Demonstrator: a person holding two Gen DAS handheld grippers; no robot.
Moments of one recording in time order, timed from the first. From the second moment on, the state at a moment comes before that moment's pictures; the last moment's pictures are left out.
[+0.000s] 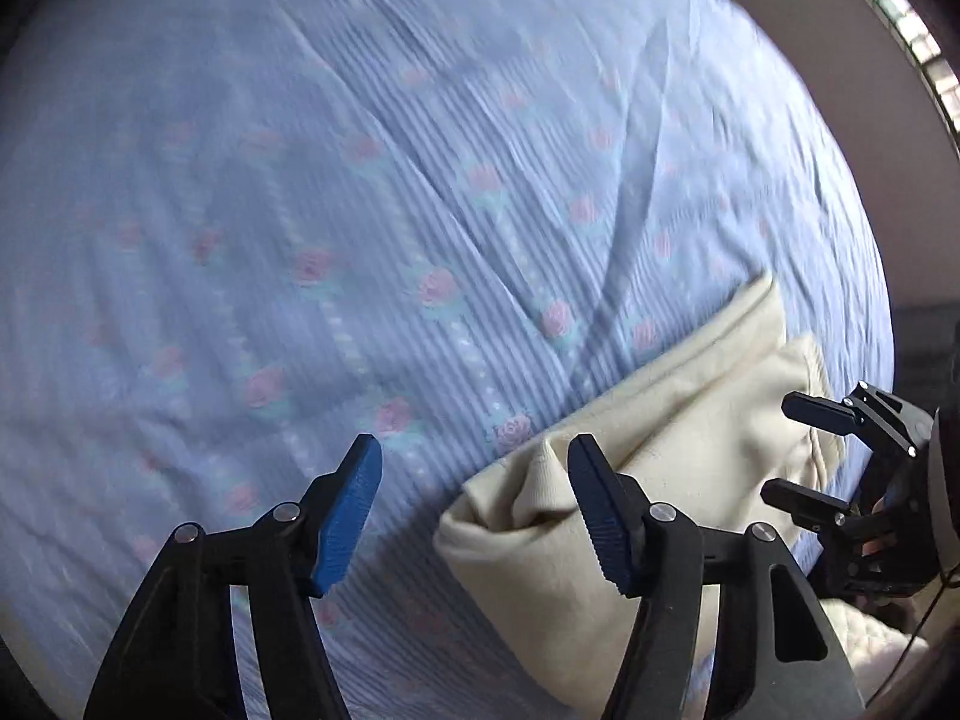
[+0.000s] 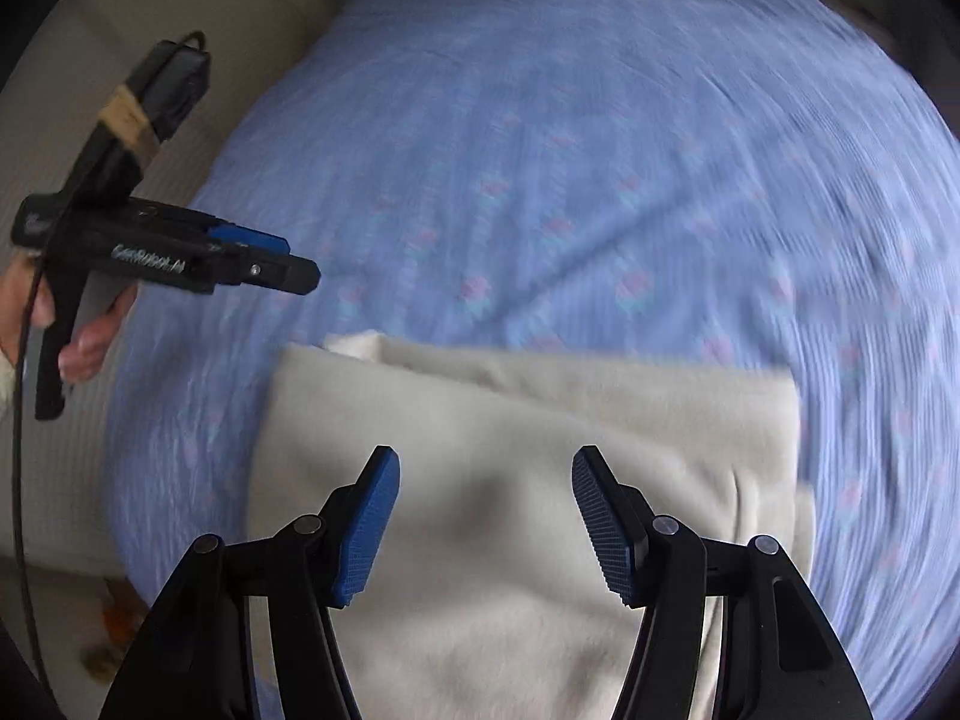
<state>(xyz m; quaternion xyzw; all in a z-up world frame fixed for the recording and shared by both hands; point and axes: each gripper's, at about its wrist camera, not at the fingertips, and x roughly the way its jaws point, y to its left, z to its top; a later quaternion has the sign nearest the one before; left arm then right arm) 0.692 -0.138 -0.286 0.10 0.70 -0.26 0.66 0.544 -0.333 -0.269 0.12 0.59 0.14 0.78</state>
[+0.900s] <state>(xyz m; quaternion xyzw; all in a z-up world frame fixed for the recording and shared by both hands) 0.719 -0.142 -0.303 0.32 0.68 -0.17 0.64 0.507 -0.342 -0.295 0.16 0.64 0.06 0.75</state>
